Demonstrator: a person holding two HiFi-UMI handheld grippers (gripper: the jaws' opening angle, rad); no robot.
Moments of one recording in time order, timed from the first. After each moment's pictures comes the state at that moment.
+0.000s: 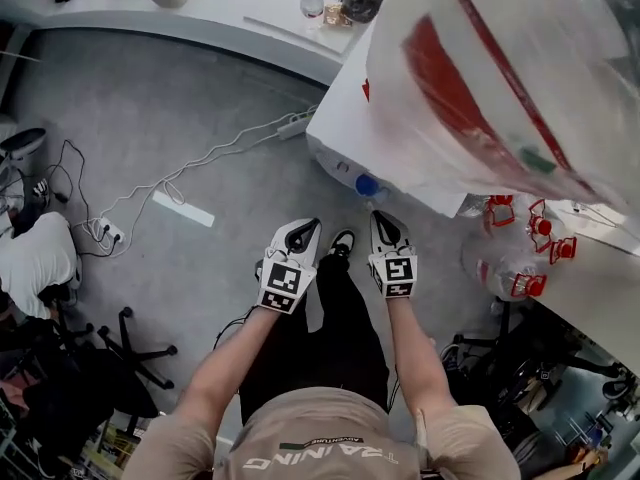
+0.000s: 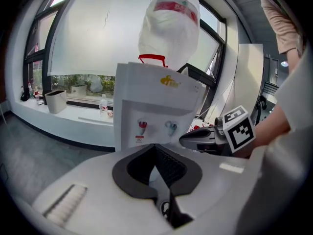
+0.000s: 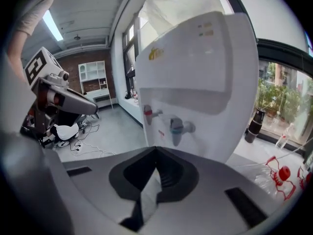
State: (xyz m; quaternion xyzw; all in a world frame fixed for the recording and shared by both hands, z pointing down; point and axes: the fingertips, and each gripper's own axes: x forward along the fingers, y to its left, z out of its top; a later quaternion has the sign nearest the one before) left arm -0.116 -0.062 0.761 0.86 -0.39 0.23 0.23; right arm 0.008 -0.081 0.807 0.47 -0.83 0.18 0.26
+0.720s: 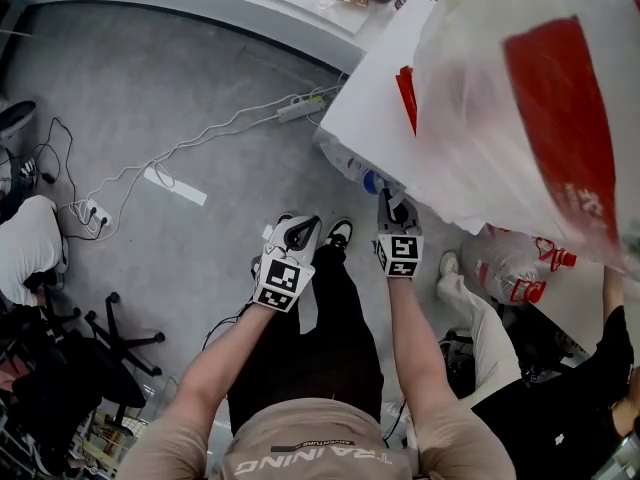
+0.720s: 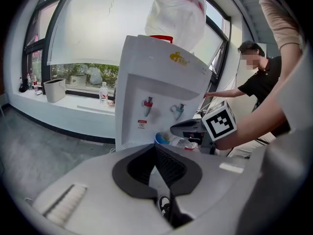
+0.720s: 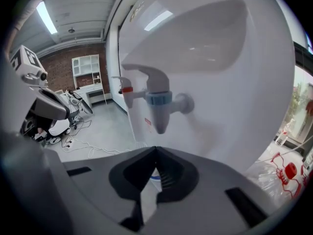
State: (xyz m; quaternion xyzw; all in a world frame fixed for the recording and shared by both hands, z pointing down) left arm -0.120 -0.050 0.822 0.85 -0.38 0.24 0.26; right arm 0.020 -0.124 0.869 0.49 -0.81 0.18 0.28
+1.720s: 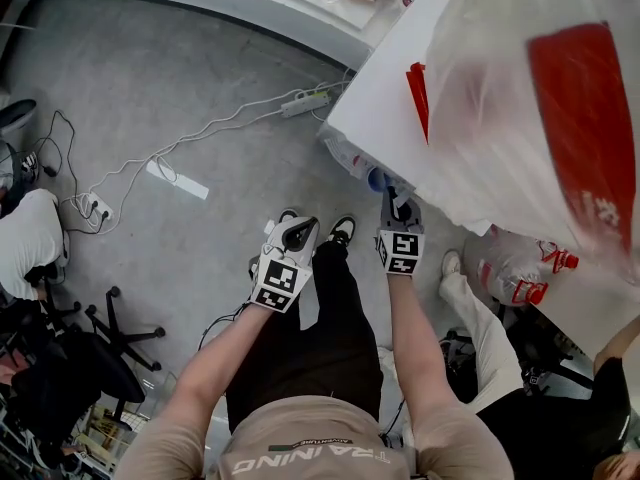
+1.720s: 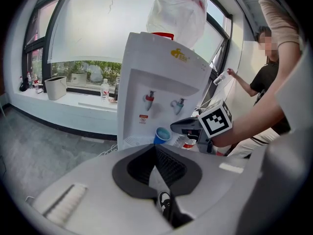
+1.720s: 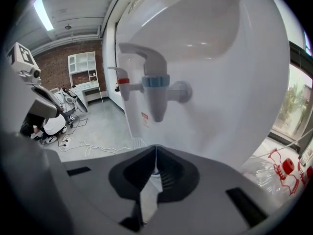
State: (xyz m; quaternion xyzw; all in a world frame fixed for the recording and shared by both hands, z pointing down) left arm -0.133 -0.039 0.834 0.85 -0.38 0.25 0.27; right arm 0.022 -0.125 0.886 0.50 -0.79 0.18 0.29
